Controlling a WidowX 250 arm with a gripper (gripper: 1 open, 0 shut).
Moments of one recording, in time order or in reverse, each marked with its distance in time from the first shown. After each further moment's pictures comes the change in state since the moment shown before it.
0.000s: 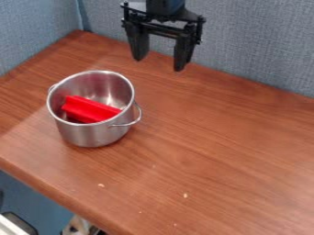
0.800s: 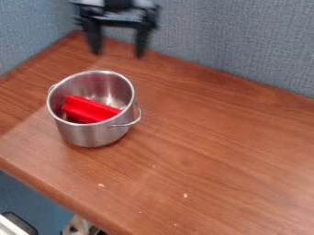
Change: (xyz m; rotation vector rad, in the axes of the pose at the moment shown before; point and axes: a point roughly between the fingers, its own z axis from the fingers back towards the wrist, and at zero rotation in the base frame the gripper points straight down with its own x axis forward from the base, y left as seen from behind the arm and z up) arm -0.020 0.074 0.017 -0.006 -0.051 0.440
